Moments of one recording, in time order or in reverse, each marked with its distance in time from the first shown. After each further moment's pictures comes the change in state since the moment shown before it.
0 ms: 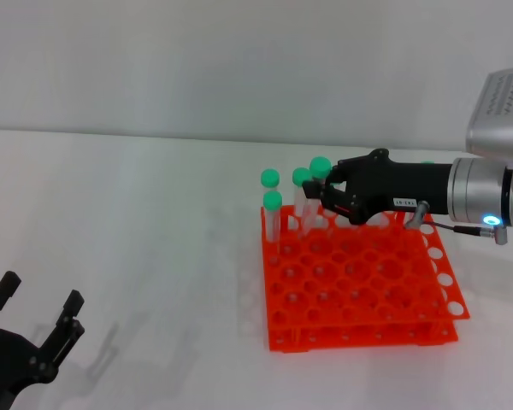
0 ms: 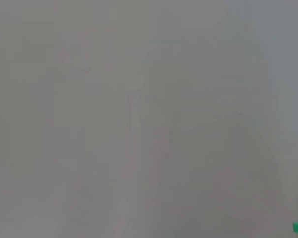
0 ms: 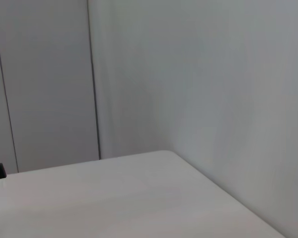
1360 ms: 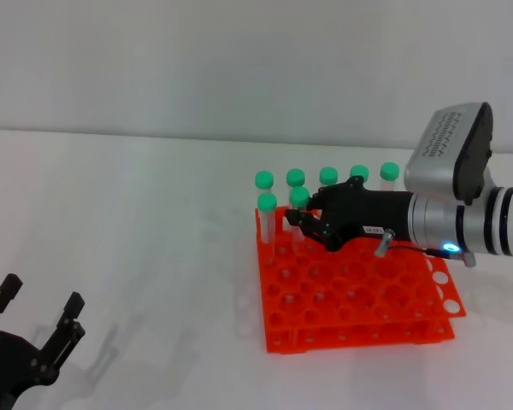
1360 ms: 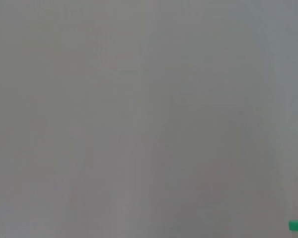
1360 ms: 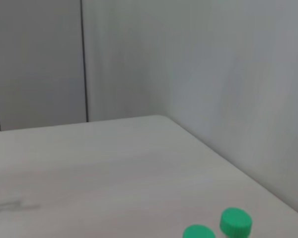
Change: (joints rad) left arm -0.001 0.000 0.000 -0.009 0.000 -0.001 0.000; right arm 0.002 0.090 0.001 -0.004 -0.108 0.156 -0.009
